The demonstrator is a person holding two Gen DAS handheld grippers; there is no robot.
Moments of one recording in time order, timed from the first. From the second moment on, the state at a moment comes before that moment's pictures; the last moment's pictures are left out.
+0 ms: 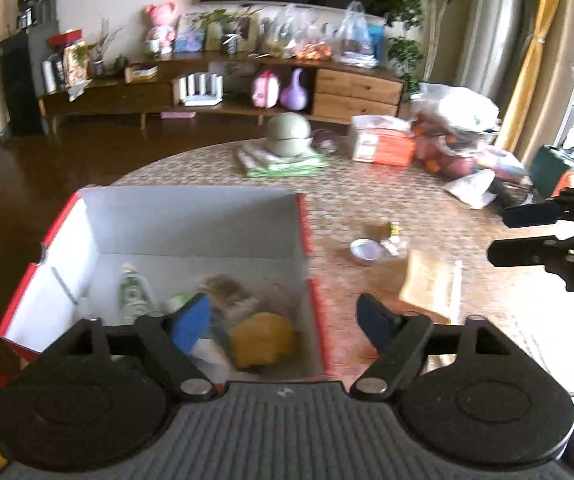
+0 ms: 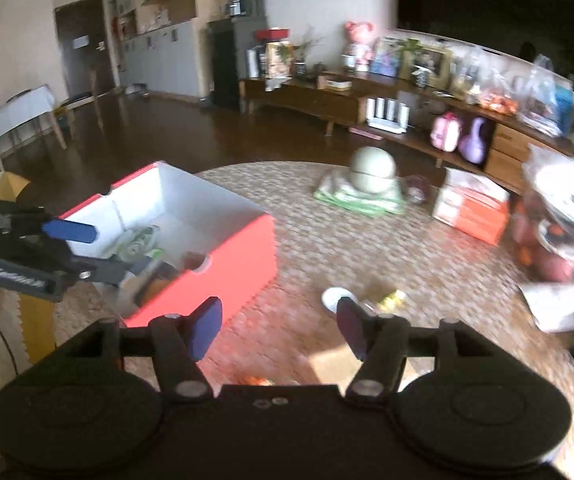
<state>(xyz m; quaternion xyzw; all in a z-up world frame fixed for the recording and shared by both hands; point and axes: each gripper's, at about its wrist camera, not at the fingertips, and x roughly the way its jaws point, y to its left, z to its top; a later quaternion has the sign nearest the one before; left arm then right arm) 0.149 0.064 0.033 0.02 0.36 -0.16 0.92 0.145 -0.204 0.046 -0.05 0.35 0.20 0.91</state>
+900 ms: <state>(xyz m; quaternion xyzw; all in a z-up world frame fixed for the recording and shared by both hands) 0.120 -0.073 -0.061 0.09 0.35 -0.22 0.91 0.193 -0.265 -0.039 0.05 0.44 0.03 0.90</state>
